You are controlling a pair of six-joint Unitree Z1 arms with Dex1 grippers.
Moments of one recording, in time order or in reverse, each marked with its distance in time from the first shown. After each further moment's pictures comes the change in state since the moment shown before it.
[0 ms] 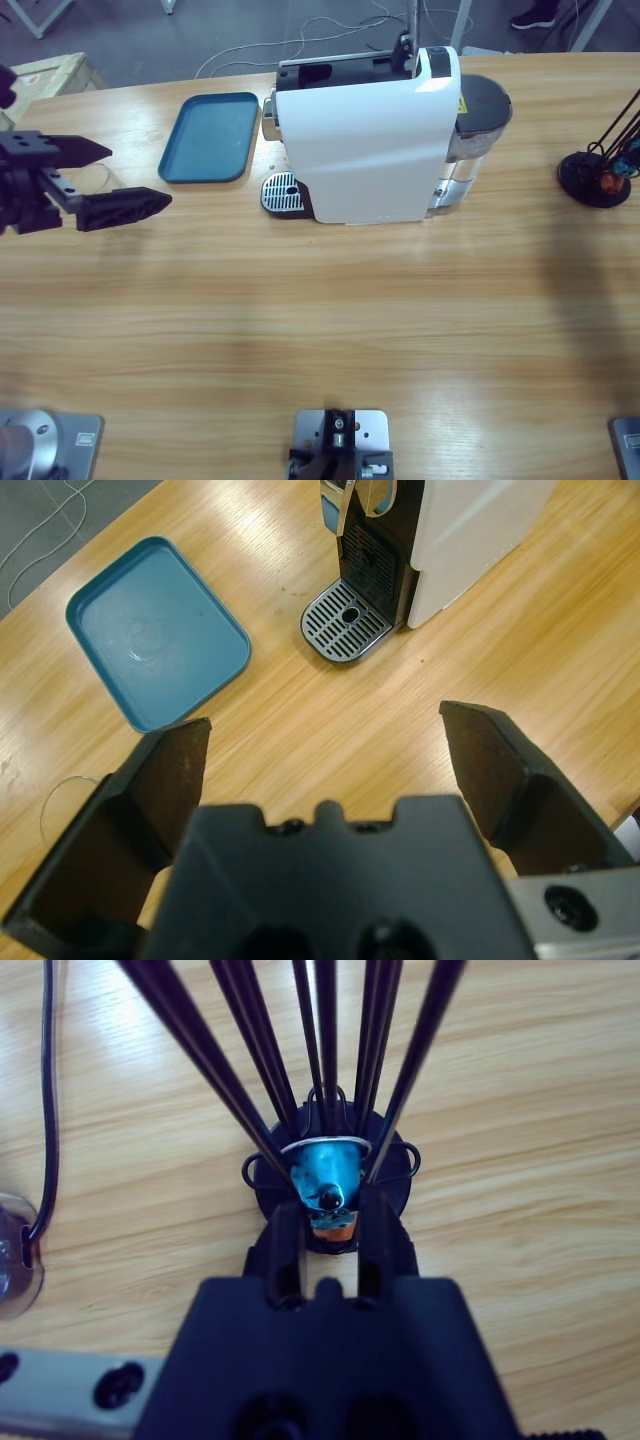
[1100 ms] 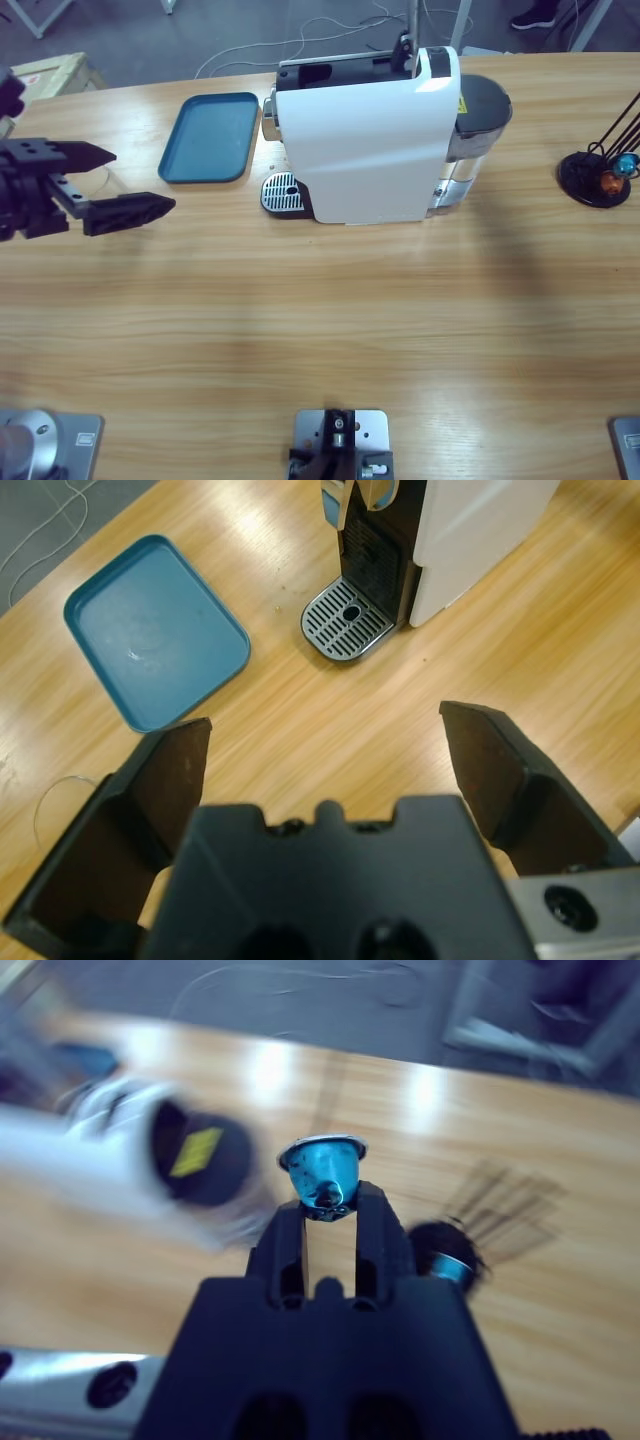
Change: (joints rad) arm 0 -0.001 -0.004 0.036 -0.038 0.003 0.001; arm 1 0.470 -0.349 -0.406 0.491 0.000 -0.199
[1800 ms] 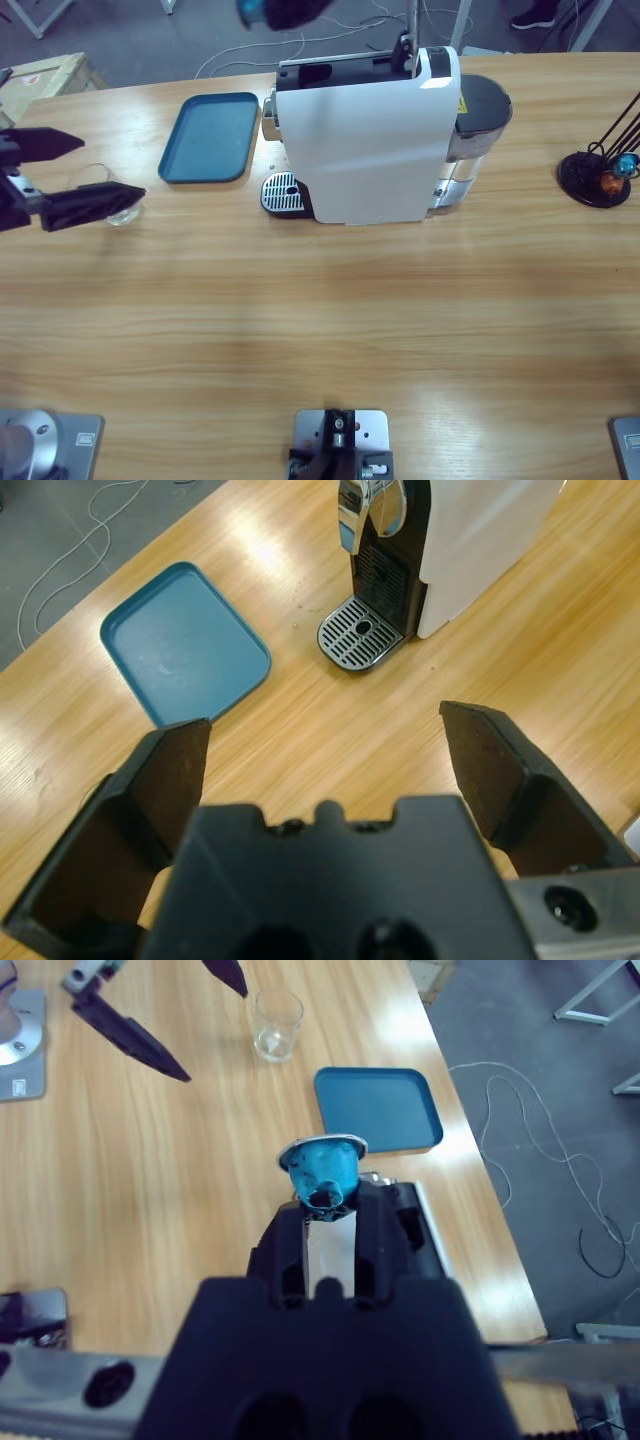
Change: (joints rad) arm 0 0.029 -0.084 -0.001 0.023 0.000 0.051; arm 1 0.306 0.580 -0.698 0.187 0.343 -0.548
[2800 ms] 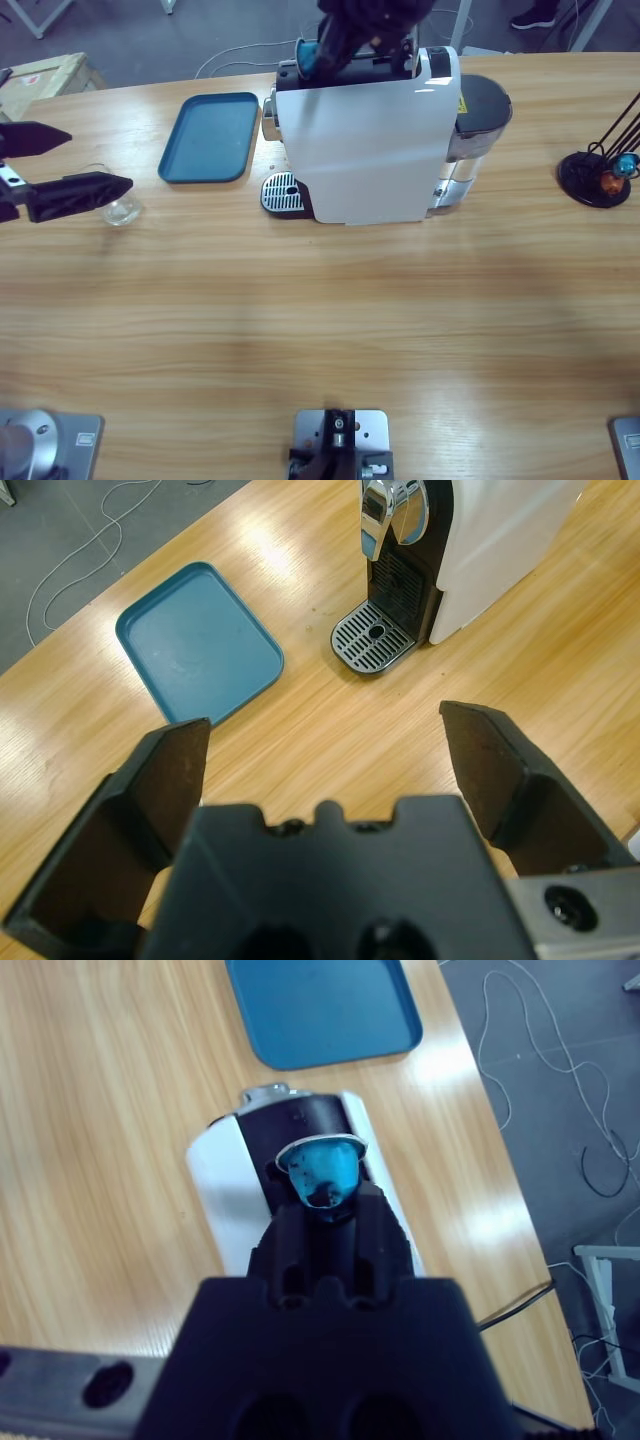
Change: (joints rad) arm 0 0.030 -0.012 -0.006 0.006 -0.008 0.000; arm 1 -0.142 0.208 -0.041 0.000 -0.034 -0.042
